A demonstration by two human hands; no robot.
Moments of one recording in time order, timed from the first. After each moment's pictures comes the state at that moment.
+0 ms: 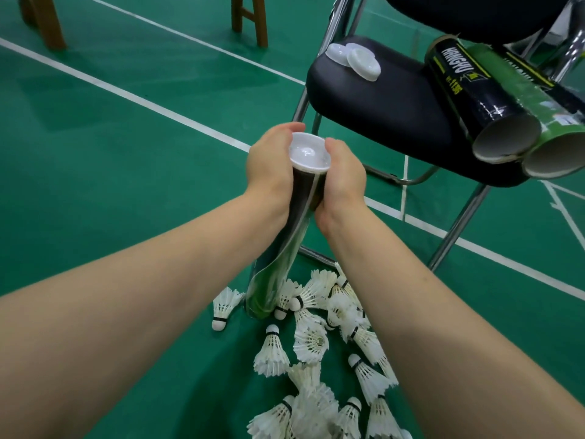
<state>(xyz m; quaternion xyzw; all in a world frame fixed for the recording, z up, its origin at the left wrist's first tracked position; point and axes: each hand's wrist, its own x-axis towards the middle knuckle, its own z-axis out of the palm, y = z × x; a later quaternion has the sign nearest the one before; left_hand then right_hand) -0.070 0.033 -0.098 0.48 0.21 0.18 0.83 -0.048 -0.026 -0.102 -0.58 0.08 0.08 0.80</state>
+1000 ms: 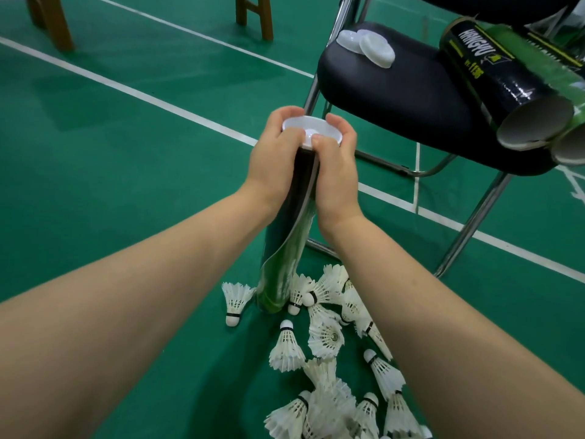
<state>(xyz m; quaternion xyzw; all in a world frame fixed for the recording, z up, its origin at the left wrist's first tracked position) -0.071 0.060 -0.118 0.64 0.08 0.18 0.75 -0.058 -0.012 -0.121 -0.69 -0.08 0.00 0.72</state>
